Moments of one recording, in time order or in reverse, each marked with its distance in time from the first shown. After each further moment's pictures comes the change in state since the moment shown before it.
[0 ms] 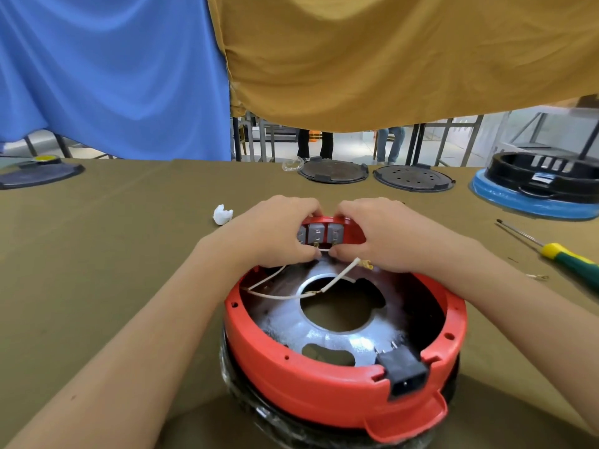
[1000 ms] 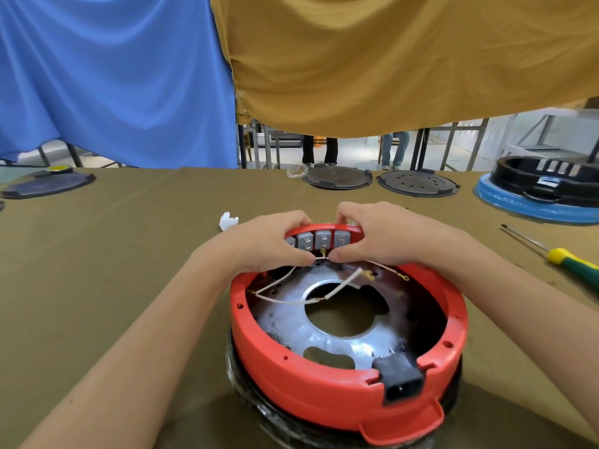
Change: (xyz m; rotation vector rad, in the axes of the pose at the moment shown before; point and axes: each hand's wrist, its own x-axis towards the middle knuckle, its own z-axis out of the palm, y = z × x) left_hand -0.009 -0.017 0.000 -0.255 -0.098 -0.149; right_hand 0.009 0.004 -0.003 0.136 -0.088 0.100
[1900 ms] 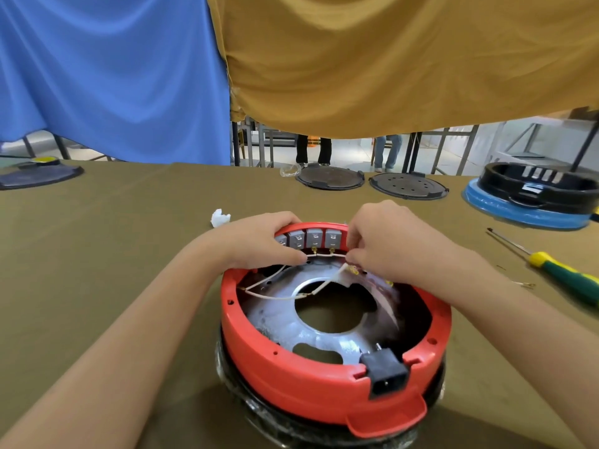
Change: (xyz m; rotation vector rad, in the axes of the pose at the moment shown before) left_hand -0.004 0.000 -0.001 -0.076 -0.033 -0.027; right_hand -0.029 -0.019 -0.010 -0.158 0.069 0.086
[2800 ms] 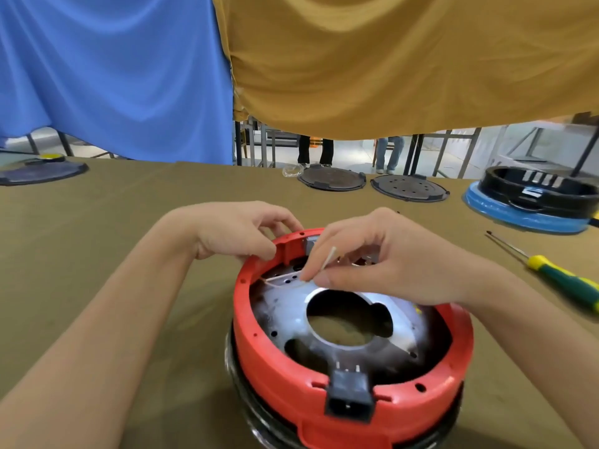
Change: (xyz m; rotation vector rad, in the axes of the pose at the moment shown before) left_hand -0.017 -0.001 -0.029 -0.282 -0.219 0.040; right_hand -0.036 -0.010 -0.017 0.820 -0.091 -0.525
